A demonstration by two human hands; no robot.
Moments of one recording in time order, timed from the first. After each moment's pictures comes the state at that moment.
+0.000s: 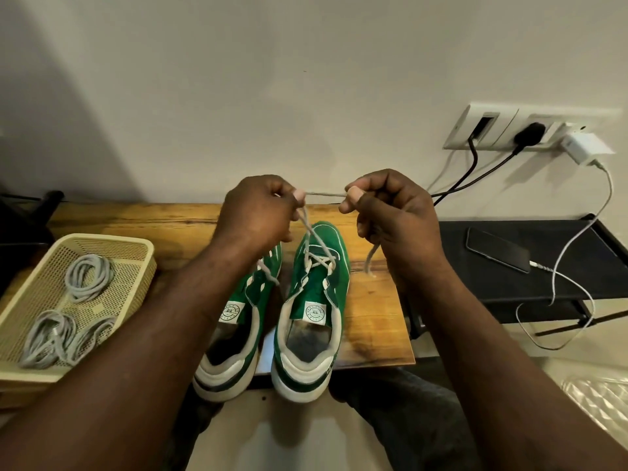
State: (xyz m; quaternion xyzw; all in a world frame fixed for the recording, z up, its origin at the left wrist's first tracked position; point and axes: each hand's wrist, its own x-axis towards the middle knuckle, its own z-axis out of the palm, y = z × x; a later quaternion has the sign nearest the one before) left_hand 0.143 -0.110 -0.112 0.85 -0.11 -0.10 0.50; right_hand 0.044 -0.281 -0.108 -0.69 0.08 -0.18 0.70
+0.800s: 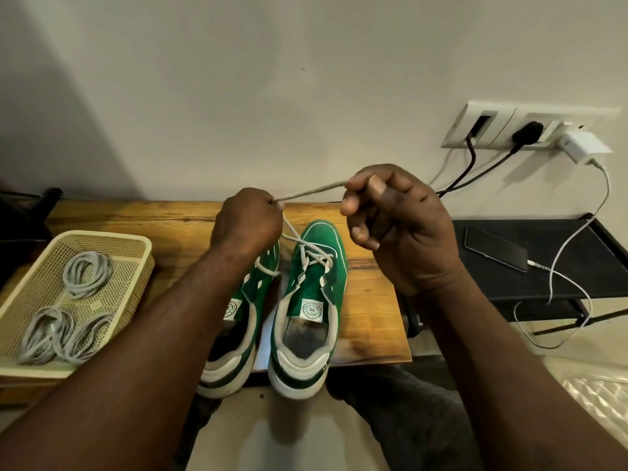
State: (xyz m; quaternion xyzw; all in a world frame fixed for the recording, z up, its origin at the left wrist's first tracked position) left_hand 0.161 -0.114 -0.142 0.93 -0.05 -0.11 0.36; right_hand 0.033 -0.283 -0.101 -0.59 -0.07 -0.11 0.80
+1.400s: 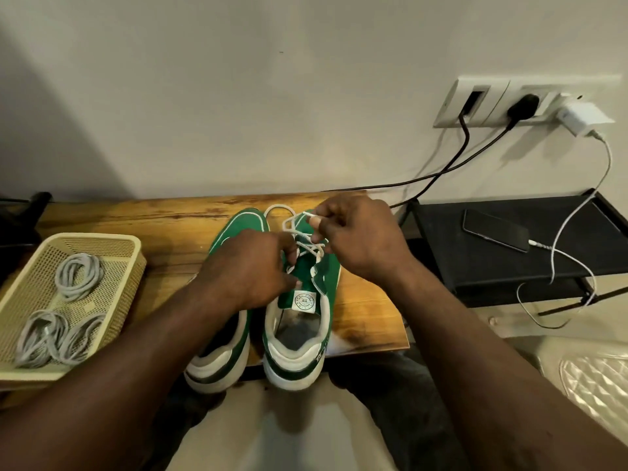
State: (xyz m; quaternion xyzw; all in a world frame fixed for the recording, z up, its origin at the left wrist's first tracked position) left_hand 0.109 -0.099 -0.147 0.93 -0.26 -0.20 0.13; right_hand 0.049 -0.276 -0.137 -0.91 0.13 -0.07 0.40
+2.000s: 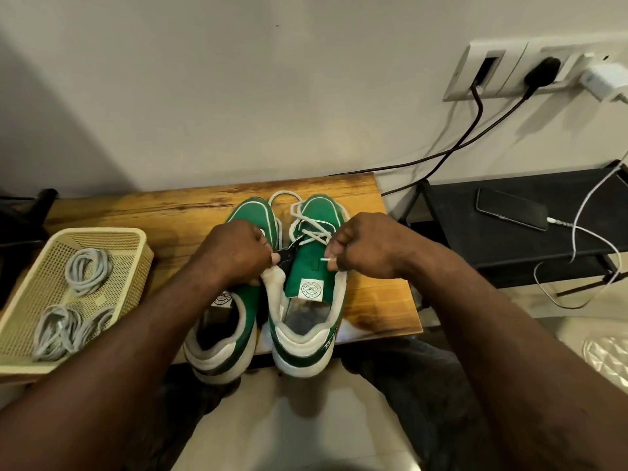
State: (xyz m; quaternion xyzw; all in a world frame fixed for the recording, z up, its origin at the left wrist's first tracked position) left_hand 0.127 -0.087 -0.162 0.93 -0.09 -0.26 0.25; right_hand 0.038 -0.287 -0.140 -0.92 0.10 0.21 0.31
